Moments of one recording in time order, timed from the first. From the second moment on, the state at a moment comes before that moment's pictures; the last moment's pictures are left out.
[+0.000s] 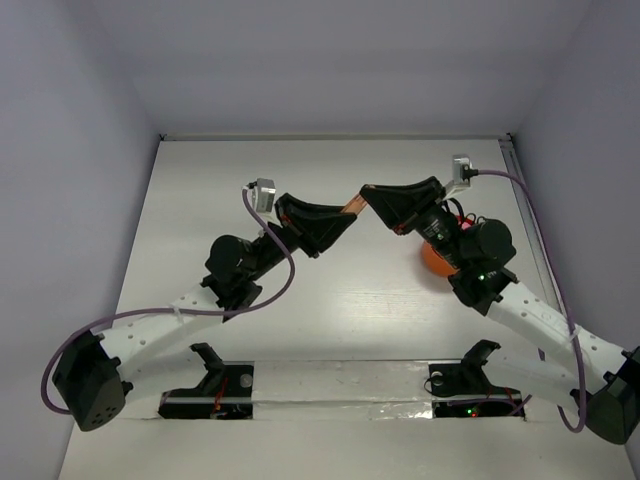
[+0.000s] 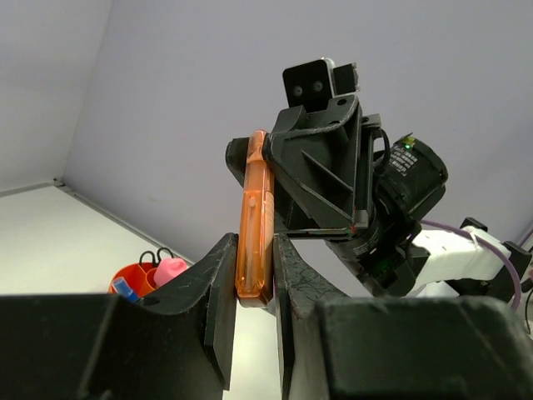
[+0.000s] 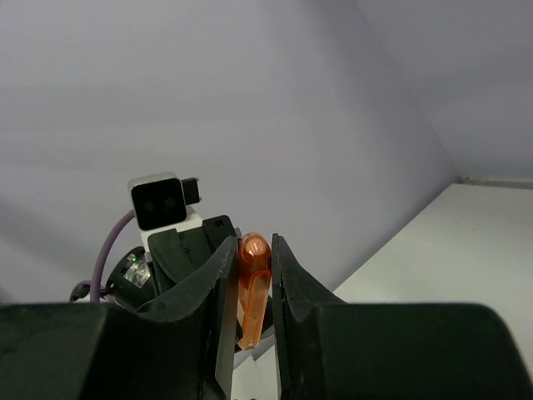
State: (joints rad) left arm -0.83 1.03 0.67 0.89 0.22 -0.65; right arm 0.71 0.97 0.77 0.66 -0.20 0.80
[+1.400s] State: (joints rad) left arm -0.82 0.64 0.38 0.49 -0.06 -0.47; right arm 0.40 0.75 0.66 0.05 0.49 0.57
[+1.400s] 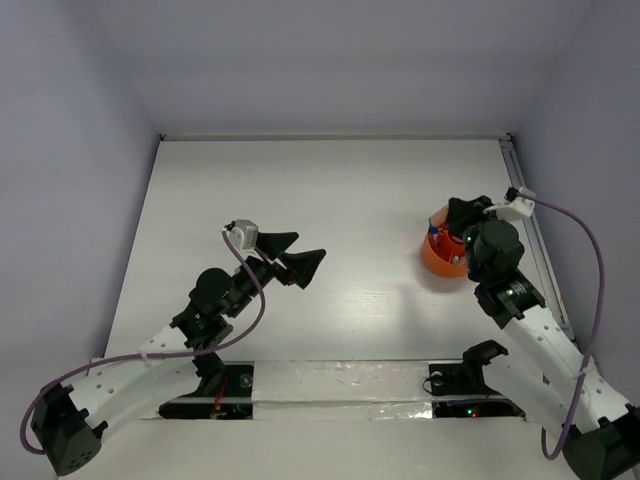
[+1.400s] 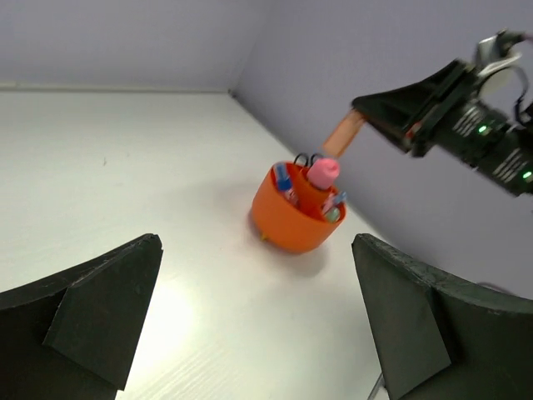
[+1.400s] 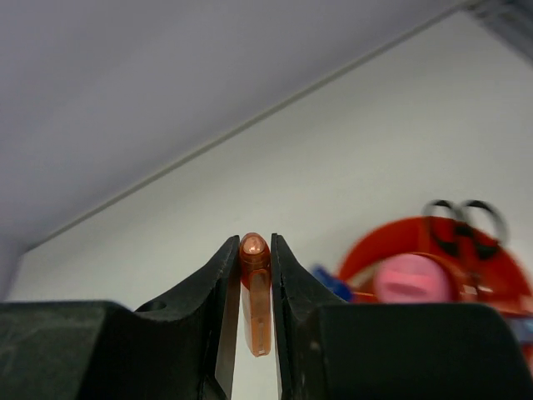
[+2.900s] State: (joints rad) left arm -0.82 0.66 0.31 0.44 -0.11 -0.41; right arm 0.33 0.61 0.53 -0.21 0.82 0.56
